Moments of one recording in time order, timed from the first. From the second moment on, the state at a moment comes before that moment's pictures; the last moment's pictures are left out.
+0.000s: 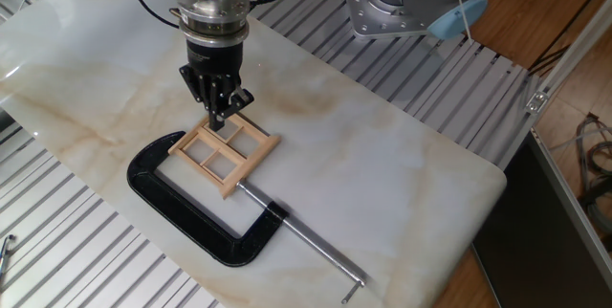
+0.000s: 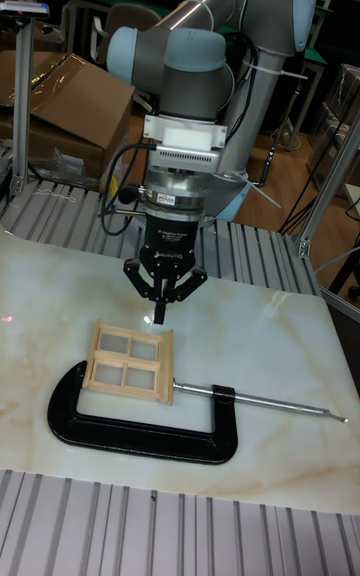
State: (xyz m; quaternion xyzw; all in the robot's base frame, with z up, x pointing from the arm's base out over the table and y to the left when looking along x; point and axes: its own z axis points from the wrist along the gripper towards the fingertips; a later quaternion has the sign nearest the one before) arm 0.566 -0.011 0.133 -0.01 0.99 0.04 0.15
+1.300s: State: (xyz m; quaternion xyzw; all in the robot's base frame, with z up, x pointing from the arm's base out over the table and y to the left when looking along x) arm 0.557 -0.031 0.129 -0.02 0.99 0.01 0.13
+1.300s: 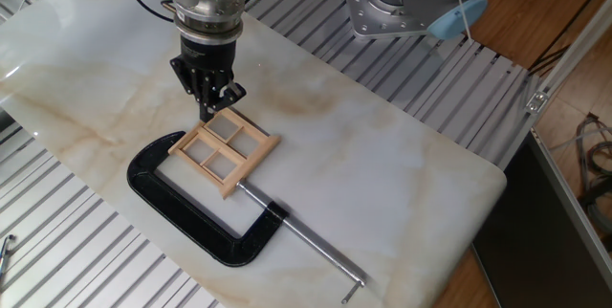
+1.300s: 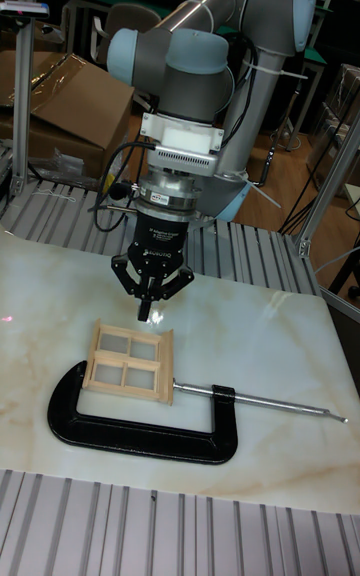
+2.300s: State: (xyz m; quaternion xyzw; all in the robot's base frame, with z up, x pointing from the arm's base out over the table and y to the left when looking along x) arm 0.521 -0.042 0.122 -0.02 1.00 -0.01 0.06
